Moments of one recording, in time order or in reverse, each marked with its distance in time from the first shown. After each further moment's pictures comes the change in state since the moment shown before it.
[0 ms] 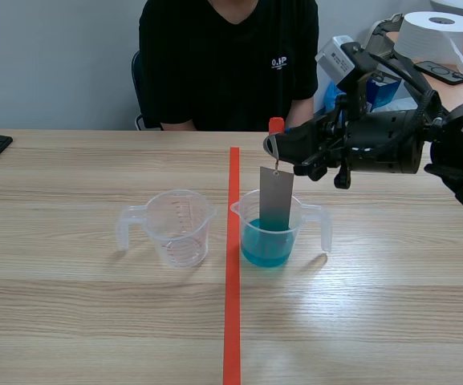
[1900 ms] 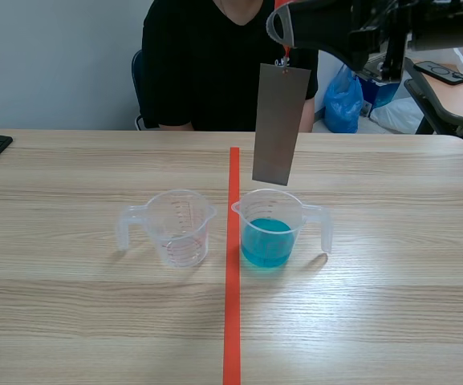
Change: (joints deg) left arm 0.0 0.0 0.0 0.0 0.0 0.0 0.0; right arm 0.0 3.5 11.6 29.3 22.4 -2.4 -26.9
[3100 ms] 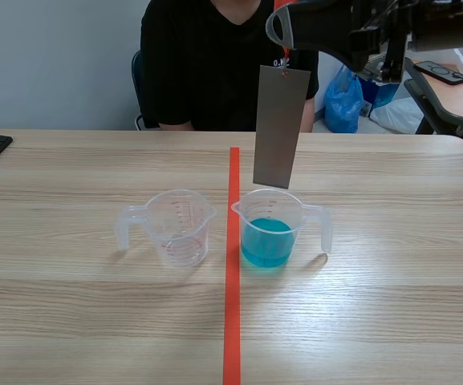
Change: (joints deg) left arm -23.7 -13.7 1.6 -0.2 -1.1 -21.3 6.4; right arm 0.0 0.0 0.0 0.0 0.4 0.0 -0.4
